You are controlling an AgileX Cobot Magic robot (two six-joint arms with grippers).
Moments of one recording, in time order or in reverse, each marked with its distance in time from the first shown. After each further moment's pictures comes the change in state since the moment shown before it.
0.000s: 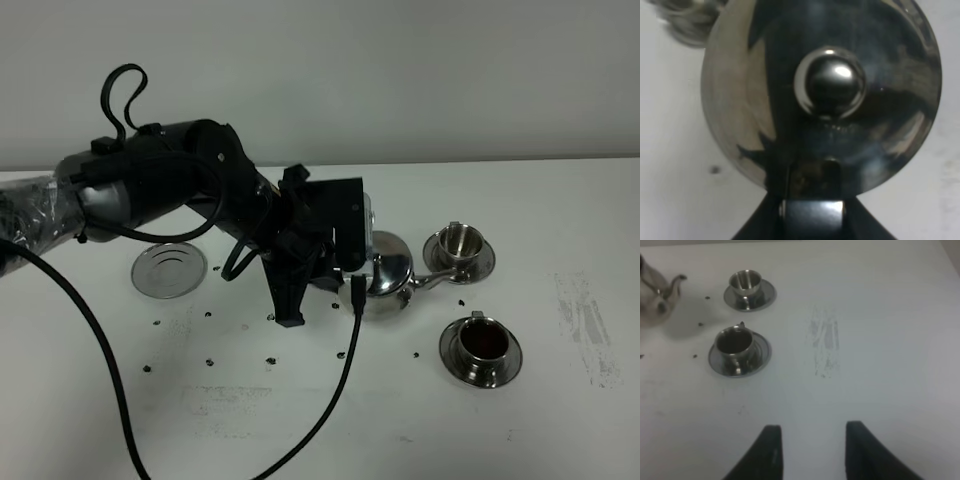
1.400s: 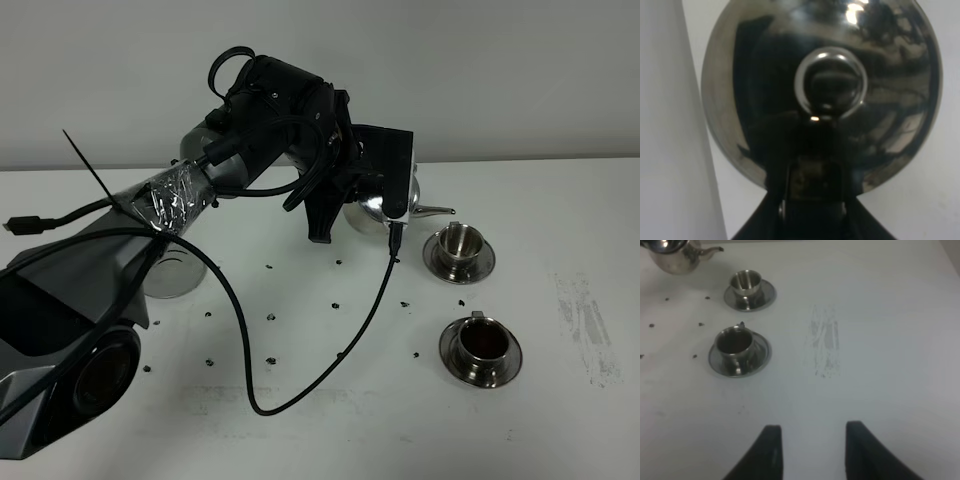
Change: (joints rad) left arm -0.056 0.442 -0.798 0.478 0.245 -0.174; right arm 0.000 0.000 0.000 0.000 0.000 0.000
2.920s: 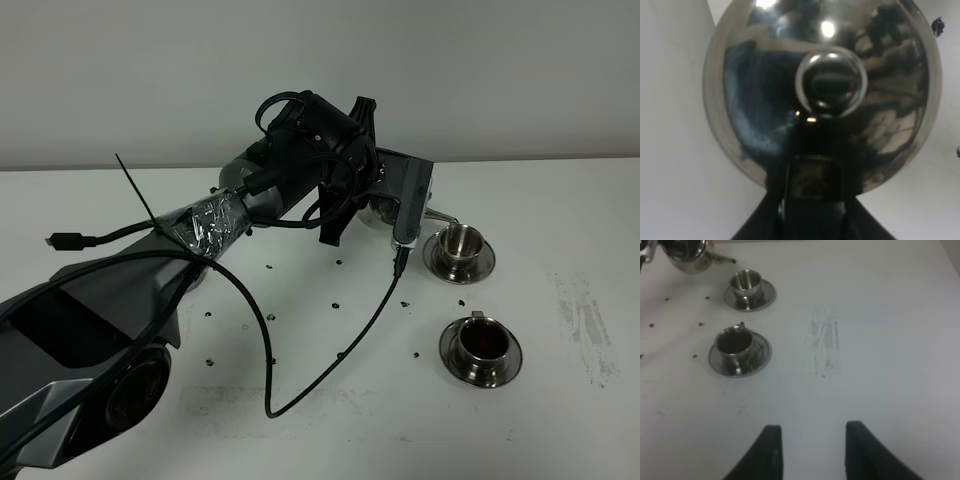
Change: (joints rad) left arm -0.051 0.065 -0.001 0.208 -0.147 -0.003; right arm 0.000 0.000 0.000 0.000 0.000 0.000
